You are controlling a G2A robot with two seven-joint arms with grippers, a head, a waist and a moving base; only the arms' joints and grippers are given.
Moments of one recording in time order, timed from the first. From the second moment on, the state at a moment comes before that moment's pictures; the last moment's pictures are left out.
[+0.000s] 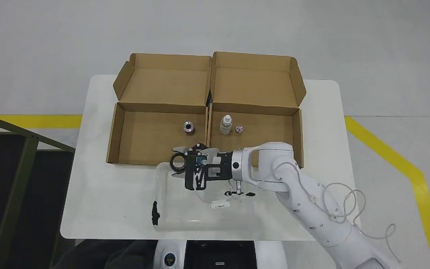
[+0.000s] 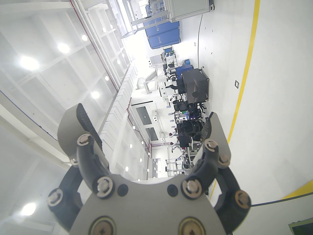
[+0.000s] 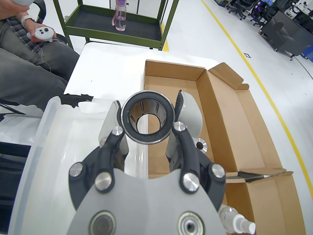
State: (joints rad) left arm -0.29 -0.19 -0.48 -1.38 1.96 -0.31 0.15; right arm -0.93 -1.29 0.85 -1.79 -1.28 -0.80 0.35
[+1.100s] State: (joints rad) left arm -0.29 -0.19 -0.48 -1.38 1.96 -0.31 0.15; right arm -0.64 -1.39 0.67 -1.32 -1.19 -0.73 0.35
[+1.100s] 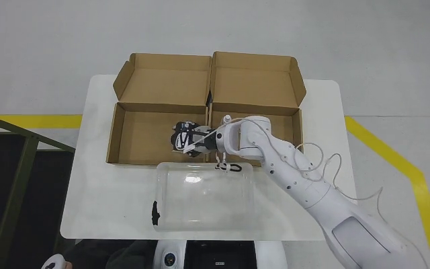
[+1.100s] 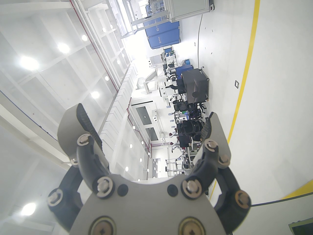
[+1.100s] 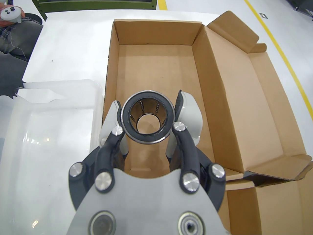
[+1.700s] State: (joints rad) left arm -0.29 -0.19 -0.48 -1.38 1.96 -0.31 0.15; right arm -0.60 -1.43 0.63 -1.19 -1.21 -0.73 0.36
